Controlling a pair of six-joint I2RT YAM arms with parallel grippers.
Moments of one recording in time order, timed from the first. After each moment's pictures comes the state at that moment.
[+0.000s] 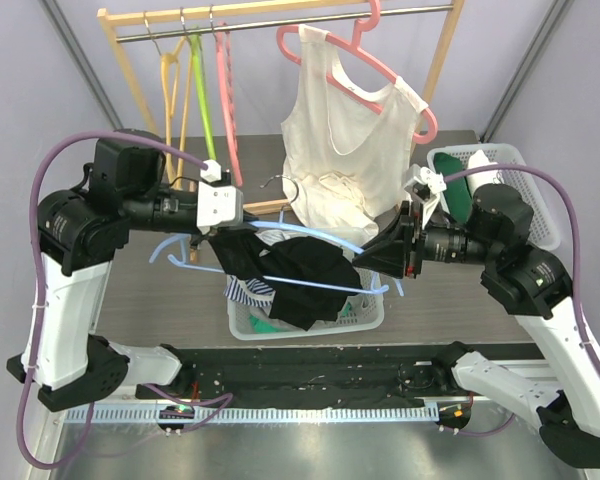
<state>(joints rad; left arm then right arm) -0.59 1.31 2.15 -1.39 0.74 0.79 0.56 0.87 1.34 -0.65 -0.77 0.21</state>
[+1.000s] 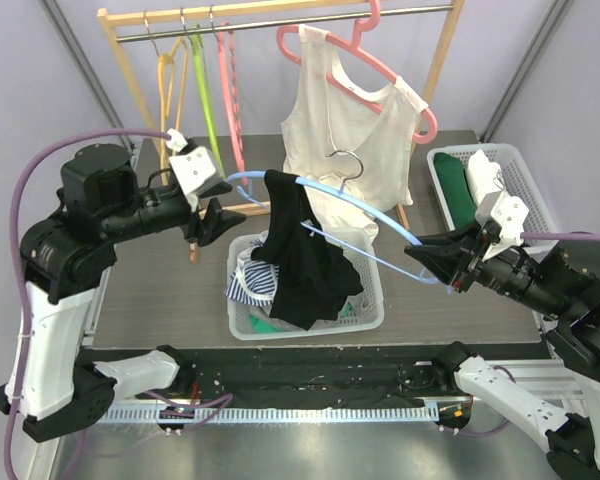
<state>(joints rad) -0.54 1.15 1.95 -1.12 0.45 0.41 0.56 0.69 1.46 -0.82 -0.38 -0.08</state>
